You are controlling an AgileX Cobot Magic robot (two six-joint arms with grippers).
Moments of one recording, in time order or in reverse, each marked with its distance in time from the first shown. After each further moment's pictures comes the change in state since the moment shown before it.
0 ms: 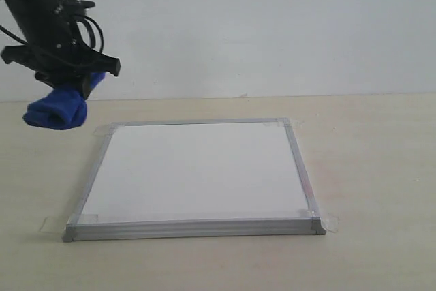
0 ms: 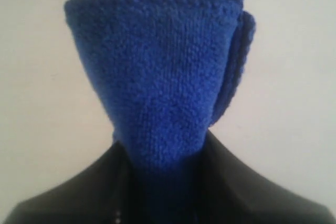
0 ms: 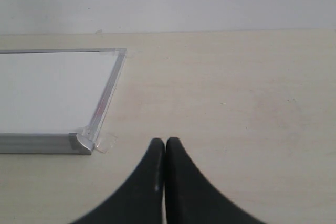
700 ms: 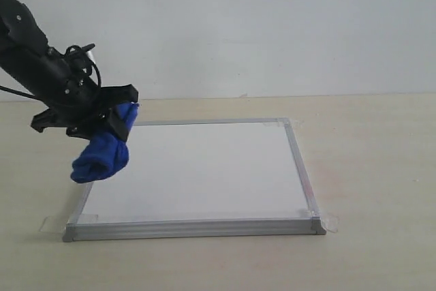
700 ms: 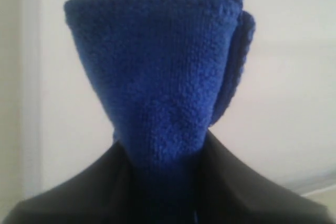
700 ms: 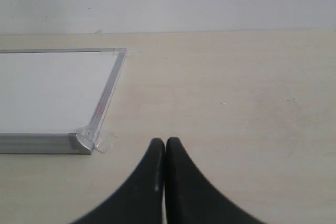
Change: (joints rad) left arm 0.053 -0.098 0.381 -0.563 -0.241 0.214; right arm 0.000 0.000 0.000 0.000 0.000 0.000
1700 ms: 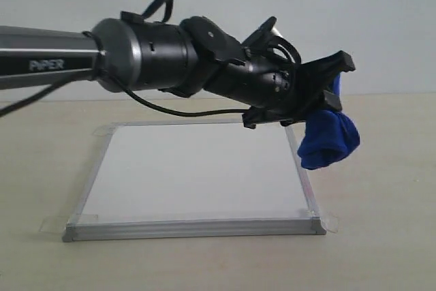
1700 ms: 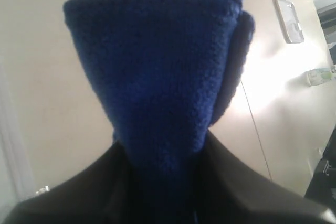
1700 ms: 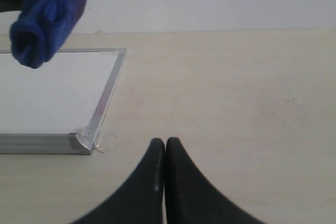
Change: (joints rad) left arm -0.560 0.196 -0.256 -0.583 -0.429 0.113; right arm 0.000 0.000 0.000 0.000 0.000 0.000
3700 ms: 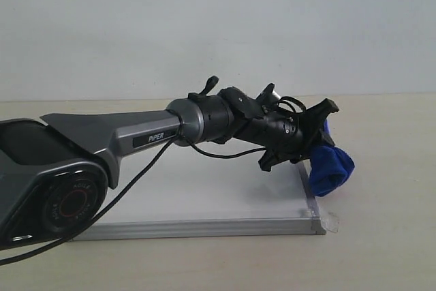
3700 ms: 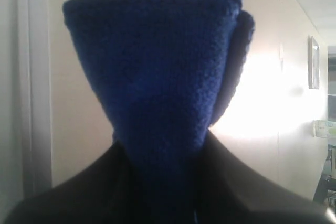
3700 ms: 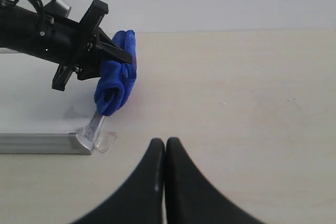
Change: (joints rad) left arm 0.048 0.478 -0.438 -0.081 0.045 -0.183; right arm 0.000 0.000 0.000 0.000 0.000 0.000
